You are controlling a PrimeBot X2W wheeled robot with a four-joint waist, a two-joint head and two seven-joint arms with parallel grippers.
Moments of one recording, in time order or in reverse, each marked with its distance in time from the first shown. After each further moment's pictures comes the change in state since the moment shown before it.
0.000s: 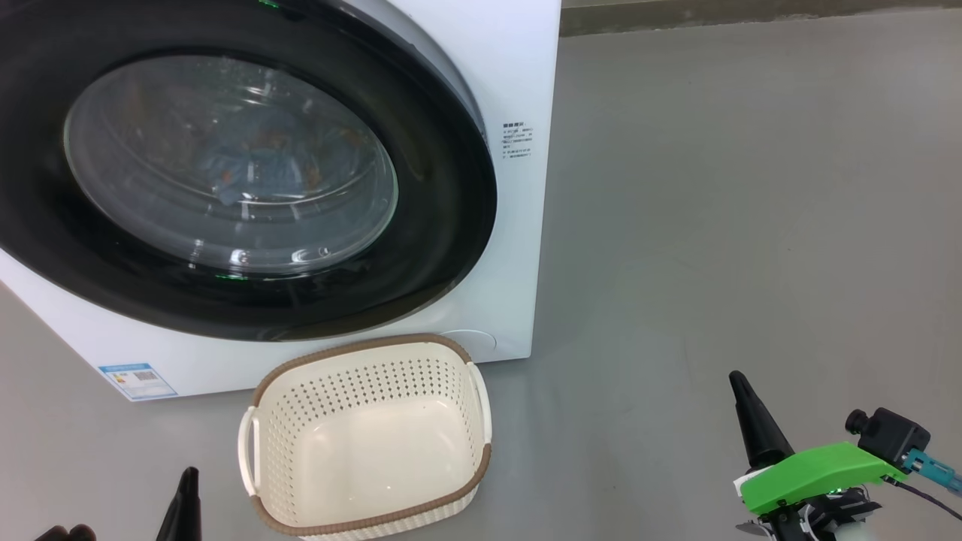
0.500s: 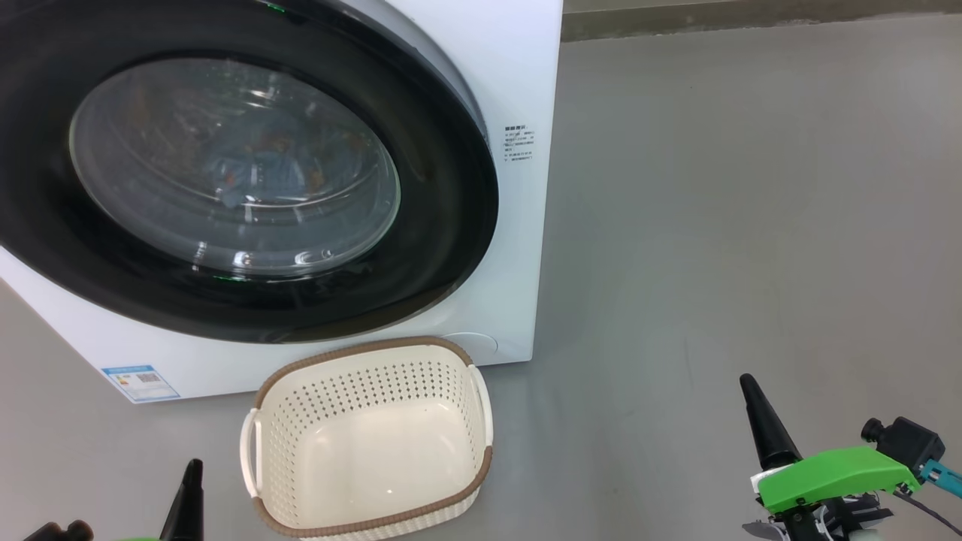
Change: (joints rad) left arm -0.020 -0.013 0.012 -0.002 -0.124 0.001 0.040; right arm 0.018 0.008 -0.032 -0.022 0.126 0.000 0.043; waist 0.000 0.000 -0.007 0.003
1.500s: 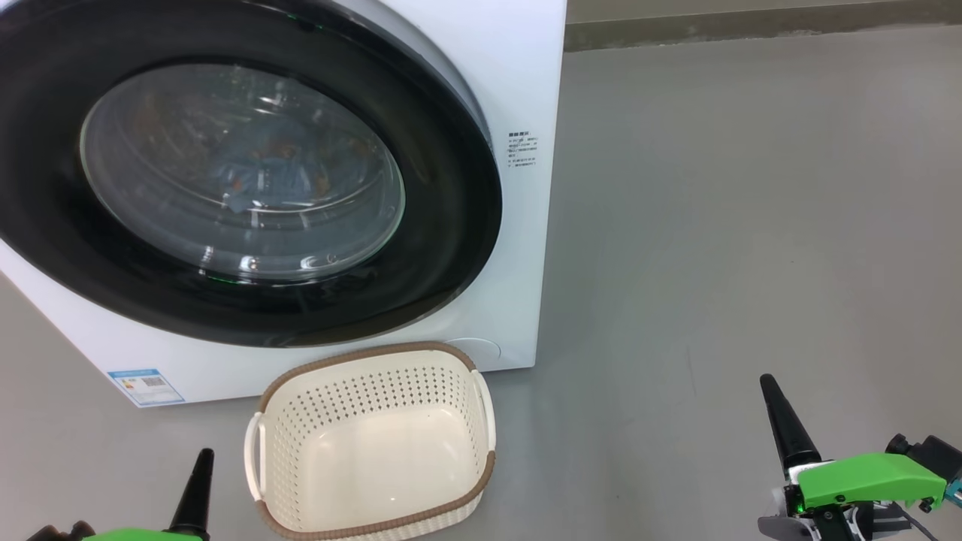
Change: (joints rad) left arm -0.024 -0.030 0.031 -0.004 -0.275 0.000 0.088; right arm 0.024 0.020 -0.072 -0.046 0.284 -0.001 0.089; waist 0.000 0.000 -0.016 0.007
